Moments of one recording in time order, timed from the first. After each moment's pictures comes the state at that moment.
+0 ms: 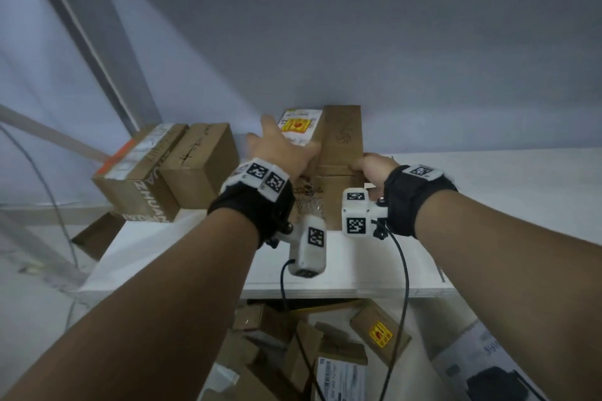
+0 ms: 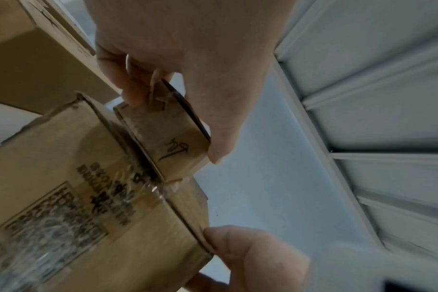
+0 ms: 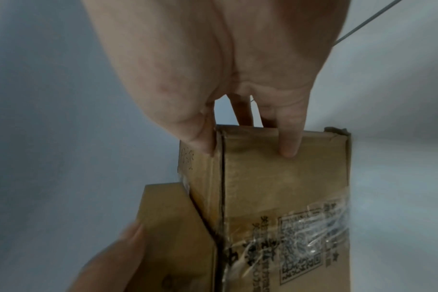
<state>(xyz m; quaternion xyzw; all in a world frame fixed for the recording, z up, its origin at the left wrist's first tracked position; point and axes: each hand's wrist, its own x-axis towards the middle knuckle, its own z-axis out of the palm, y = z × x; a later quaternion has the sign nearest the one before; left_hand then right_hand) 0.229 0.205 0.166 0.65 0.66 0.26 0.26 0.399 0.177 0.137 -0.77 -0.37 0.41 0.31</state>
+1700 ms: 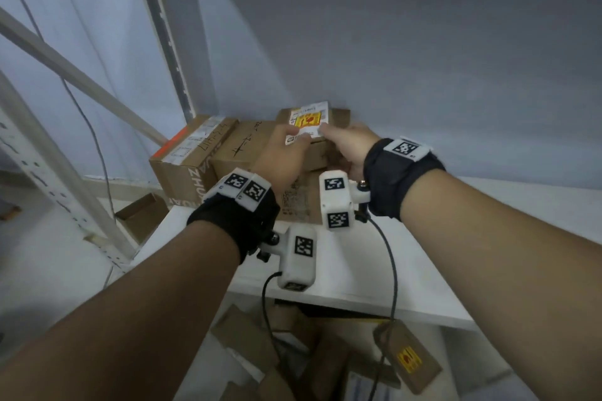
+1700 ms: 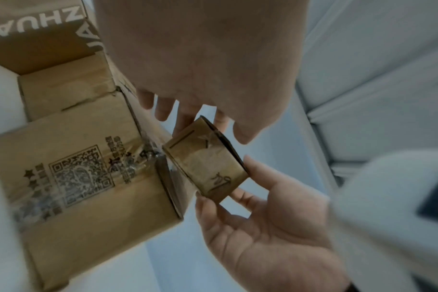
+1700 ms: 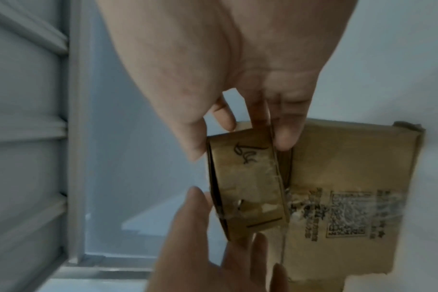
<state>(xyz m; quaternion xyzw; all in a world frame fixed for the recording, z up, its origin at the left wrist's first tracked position) 0.132 0.210 0.167 0.59 0.56 0.41 0.41 0.265 0.216 0.194 -0.65 -0.42 0.47 0.41</state>
